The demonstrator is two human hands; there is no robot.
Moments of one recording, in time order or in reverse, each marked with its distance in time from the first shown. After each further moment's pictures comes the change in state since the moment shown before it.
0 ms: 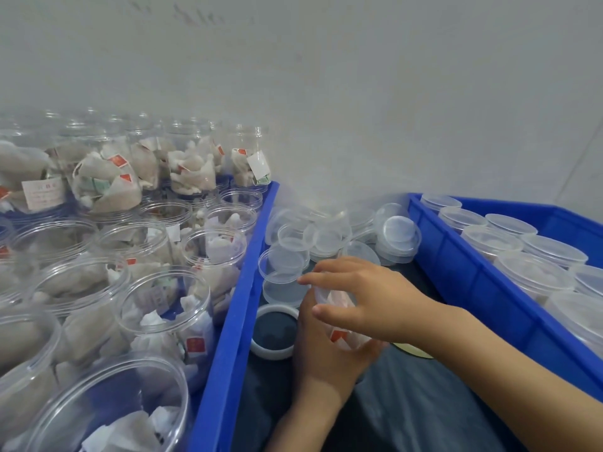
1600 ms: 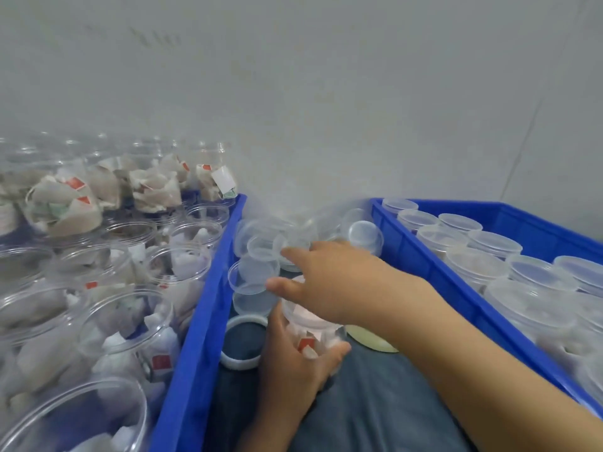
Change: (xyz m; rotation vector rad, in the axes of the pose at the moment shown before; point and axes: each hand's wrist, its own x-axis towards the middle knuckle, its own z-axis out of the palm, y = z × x) left_hand -0.012 -0.009 -0.005 -0.101 -0.092 -0.070; right_hand -0.002 -0.036 -0.041 -0.144 -0.138 0.275
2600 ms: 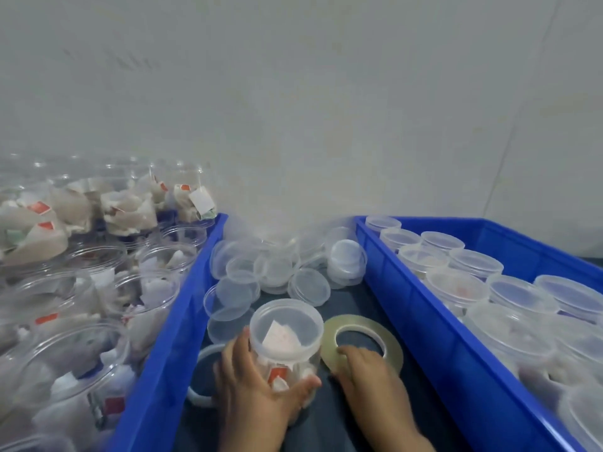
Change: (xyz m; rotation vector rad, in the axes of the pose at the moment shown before) left_hand -0.004 0.009 0.000 0.442 0.180 0.000; right_hand -0.023 0.094 0.152 0.243 0.372 0.285
